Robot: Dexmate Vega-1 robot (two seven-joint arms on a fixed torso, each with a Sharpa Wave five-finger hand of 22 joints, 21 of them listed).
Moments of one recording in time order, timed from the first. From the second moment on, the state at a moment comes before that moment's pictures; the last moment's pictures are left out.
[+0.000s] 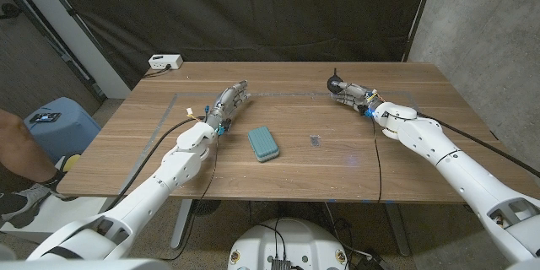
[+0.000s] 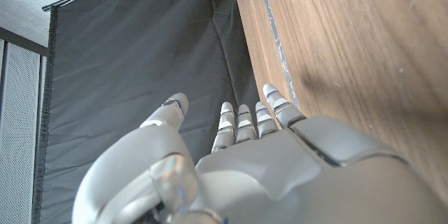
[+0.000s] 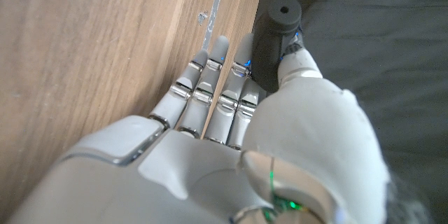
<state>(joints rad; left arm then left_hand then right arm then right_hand) 0.83 0.47 0.42 -1.30 -0.67 -0.25 -0.09 0.54 0.19 0.61 -0.06 0.20 0.20 0.06 0.19 0.19 0.09 0.07 0.21 0.19 0.06 0.09 0.18 0.17 0.22 0.08 0.22 0.17 -0.77 -0.59 -0.38 -1.51 0.83 -0.25 -0.10 1.11 0.03 0.26 -0.17 0.18 0.98 -0.02 0.29 0.26 0.97 -0.12 0.66 0.40 0.76 -0.08 0.47 0.39 0.62 -0.06 0.23 0.18</state>
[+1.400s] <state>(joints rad) 0.88 0.50 0.41 -1.36 -0.67 -0.26 -0.06 0.54 0.19 0.61 -0.06 0.20 0.20 0.06 0.19 0.19 0.09 0.07 0.21 0.19 0.06 0.09 0.18 0.17 0.22 0.08 0.22 0.17 -0.77 -0.59 -0.37 -1.53 0.85 -0.26 -0.12 1.18 0.03 0.26 -0.17 0.18 1.07 -0.04 0.32 0.25 1.05 -0.14 0.69 0.40 0.84 -0.10 0.50 0.42 0.63 -0.06 0.23 0.18</state>
